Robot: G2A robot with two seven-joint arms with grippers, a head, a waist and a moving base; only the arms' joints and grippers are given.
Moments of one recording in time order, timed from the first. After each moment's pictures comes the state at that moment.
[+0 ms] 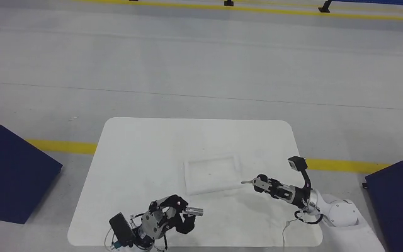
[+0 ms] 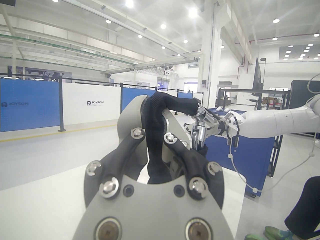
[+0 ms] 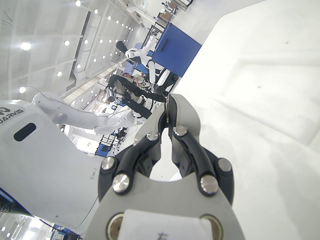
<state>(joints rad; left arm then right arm) 1.54 -1.13 -1.01 -1.60 1.33 -0.37 1.07 -1.40 -0.98 1.48 -1.44 0.35 -0.76 1.06</state>
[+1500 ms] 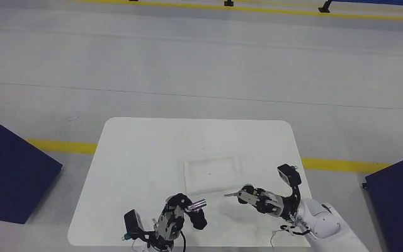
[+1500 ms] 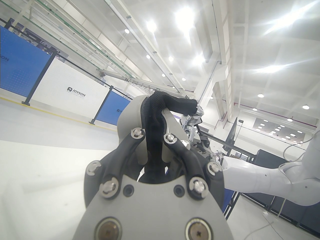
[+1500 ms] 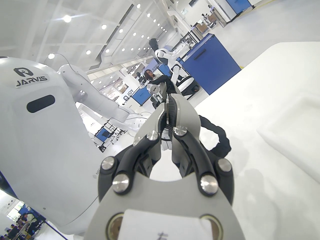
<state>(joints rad) 1.42 -1.22 -0.80 -1.42 1.09 -0.48 1.21 -1.44 -0.94 1.29 -1.61 0.31 -1.01 0.81</state>
